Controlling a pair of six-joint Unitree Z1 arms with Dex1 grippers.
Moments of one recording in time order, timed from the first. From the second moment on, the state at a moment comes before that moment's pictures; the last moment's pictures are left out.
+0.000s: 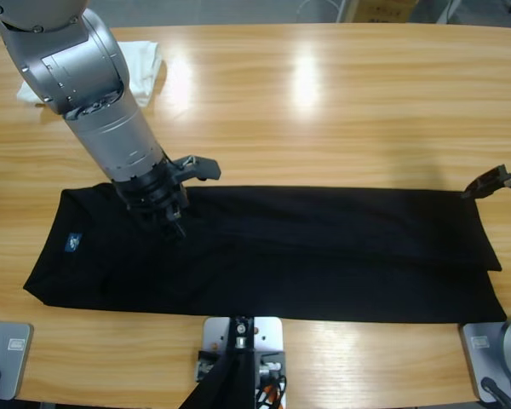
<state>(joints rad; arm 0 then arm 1) -0.82 2.06 -1.47 1.07 -0.35 0.43 0.09 1.50 -0.98 1.03 0.20 0.38</state>
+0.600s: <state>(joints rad) -0.88 2.06 -1.54 1.20 -0.37 0.52 0.09 1.50 -0.97 1.02 0.20 0.38</state>
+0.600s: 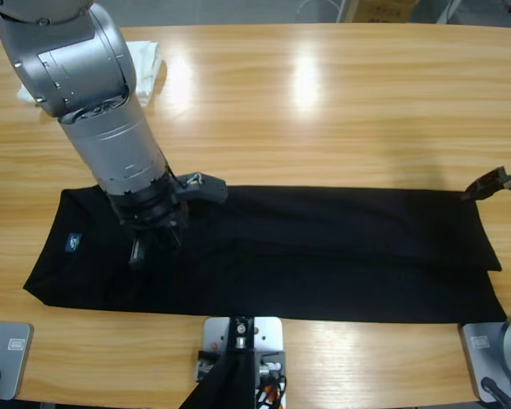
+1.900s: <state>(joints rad) -0.85 2.29 -2.00 1.43 -0.20 0.69 0.09 1.55 -0.97 1.00 0.20 0.36</state>
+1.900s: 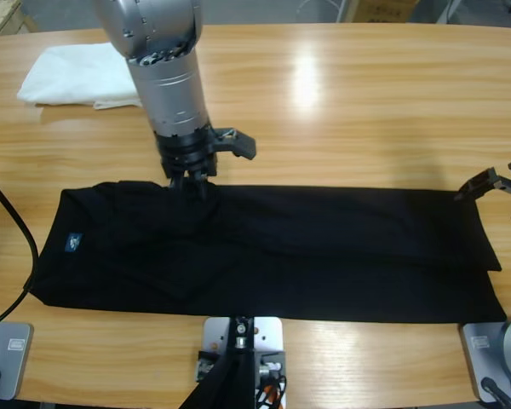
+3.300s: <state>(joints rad) -1.04 1.84 -1.12 0.89 -0.02 -0.86 0.37 1.52 -0.78 0.67 0.14 0.65</state>
